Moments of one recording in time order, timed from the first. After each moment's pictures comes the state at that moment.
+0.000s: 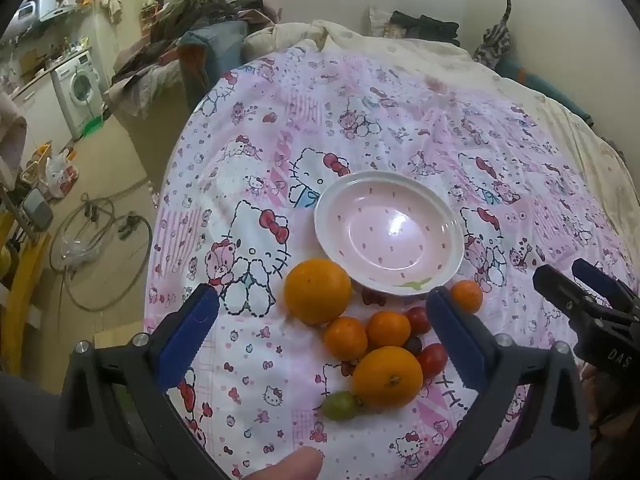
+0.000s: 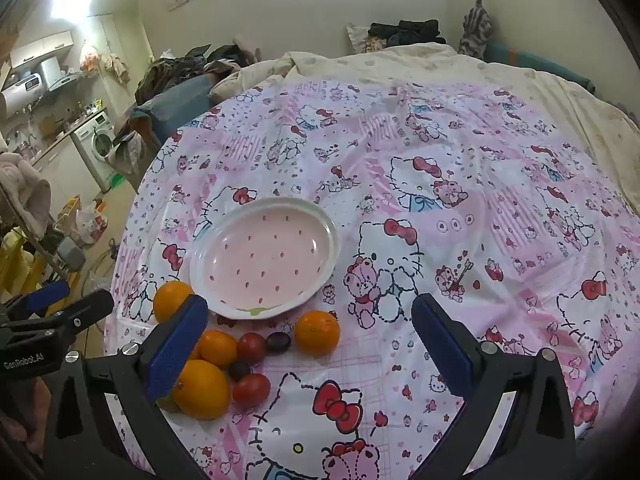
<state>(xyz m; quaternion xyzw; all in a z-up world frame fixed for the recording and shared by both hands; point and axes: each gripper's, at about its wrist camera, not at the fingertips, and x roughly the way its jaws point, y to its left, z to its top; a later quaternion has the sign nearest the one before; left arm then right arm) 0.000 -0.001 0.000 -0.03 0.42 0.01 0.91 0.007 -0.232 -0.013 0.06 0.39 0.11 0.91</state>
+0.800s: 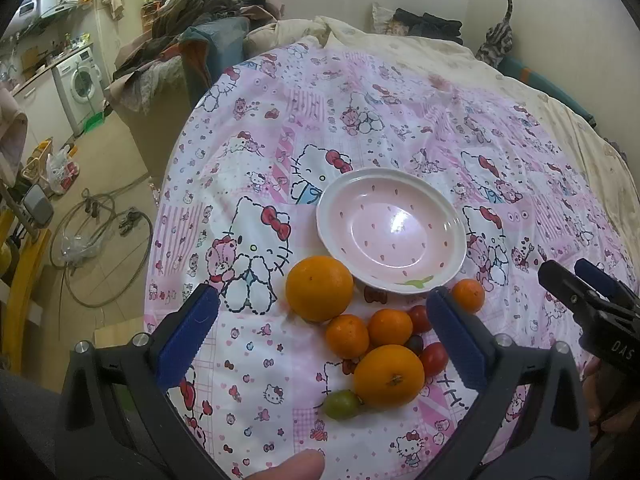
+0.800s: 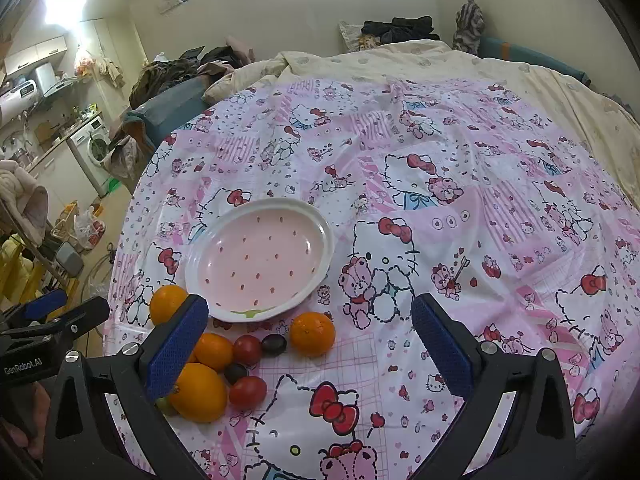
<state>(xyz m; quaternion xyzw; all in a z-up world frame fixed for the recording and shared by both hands) -0.003 0.004 0.000 -0.04 0.43 0.02 0.90 0.010 -0.237 -0.016 0.07 0.39 0.10 0.91</state>
